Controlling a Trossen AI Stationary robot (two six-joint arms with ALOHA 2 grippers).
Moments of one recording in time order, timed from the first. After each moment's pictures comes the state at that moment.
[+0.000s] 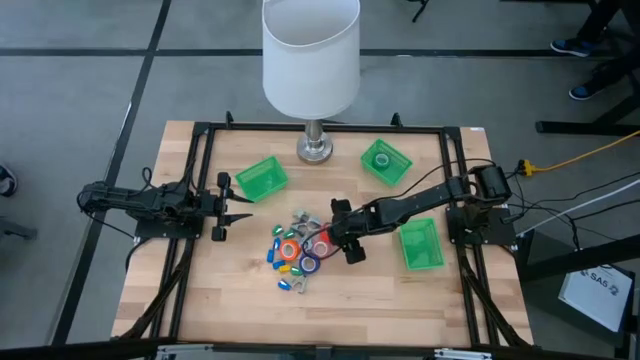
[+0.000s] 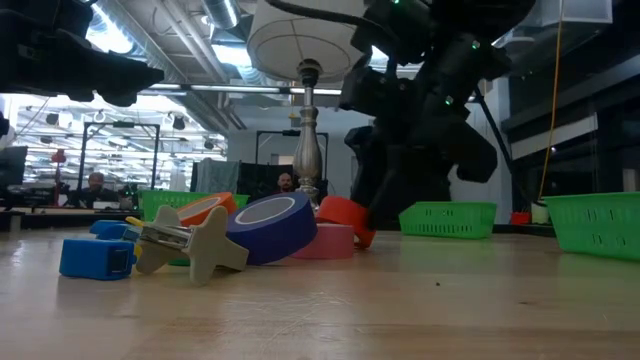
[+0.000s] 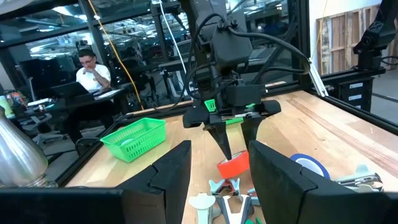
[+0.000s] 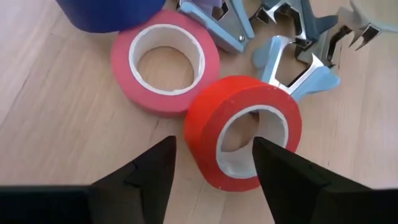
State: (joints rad) left arm -0.10 0.01 0.01 0.03 -0.11 0.20; right arm 0.17 1.85 1.06 -0.22 0.09 -0.21
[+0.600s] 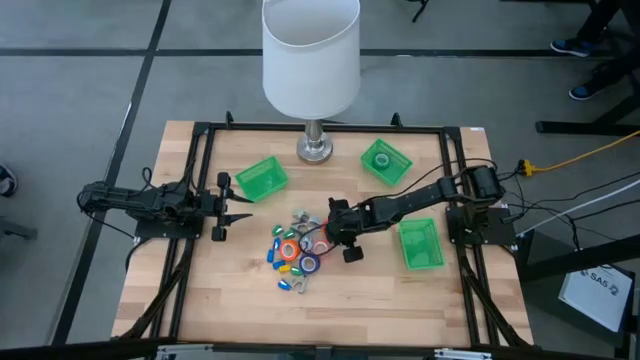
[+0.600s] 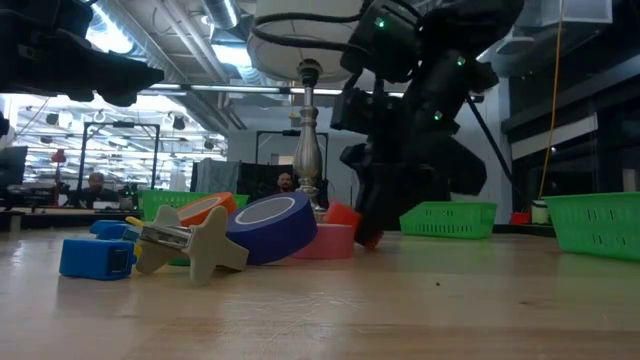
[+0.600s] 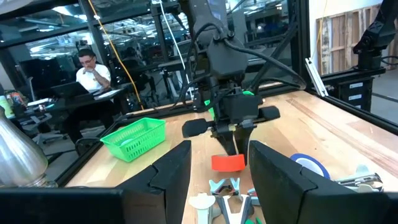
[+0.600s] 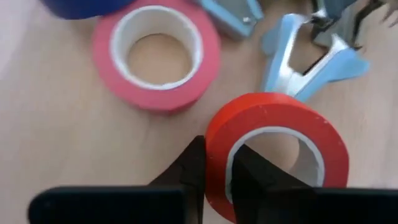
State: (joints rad) left arm -0.10 0.01 0.01 0.03 -0.11 0.20; right arm 0.15 1.90 1.10 -0.26 0.03 -0.19
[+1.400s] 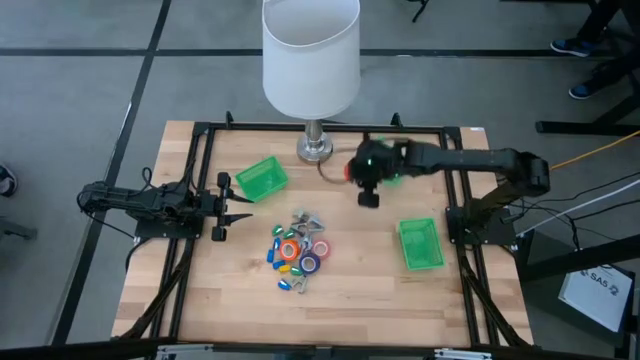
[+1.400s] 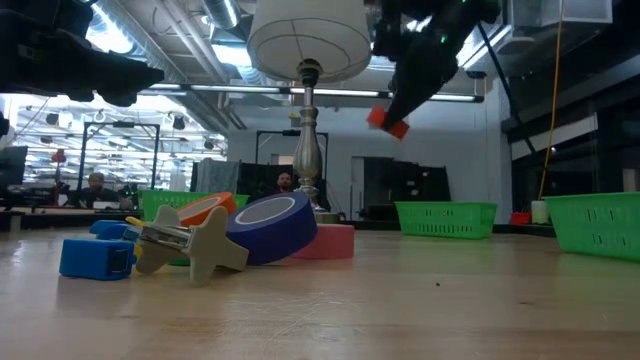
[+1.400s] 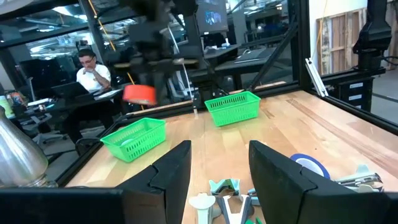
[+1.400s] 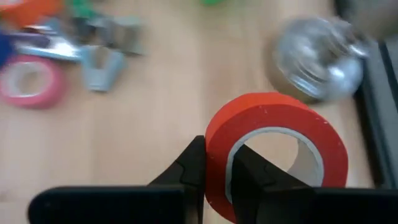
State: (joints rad) left arm -0.10 0.01 0.01 0.03 -0.11 0.20; right arm -0.22 1.51 1.19 -0.67 0.05 -0.19
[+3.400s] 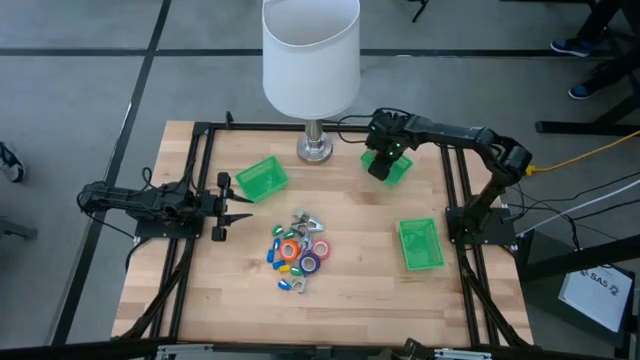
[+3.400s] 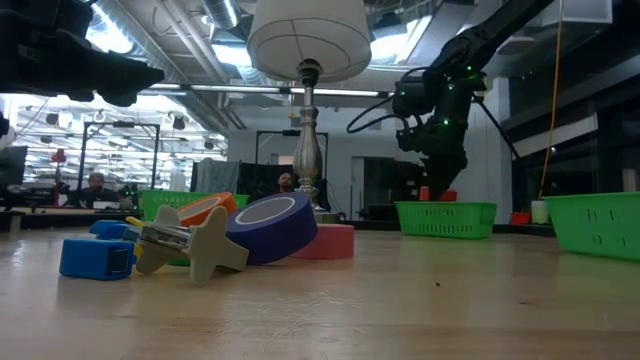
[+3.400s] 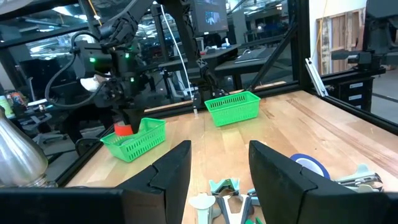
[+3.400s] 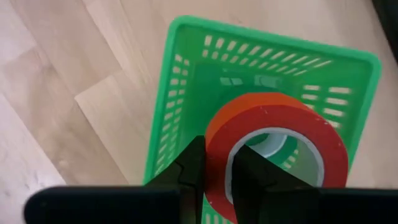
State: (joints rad) left arm -0.10 0.01 0.01 0.03 -0.11 0.20; right arm -0.61 1.69 1.13 -0.78 -0.02 -0.11
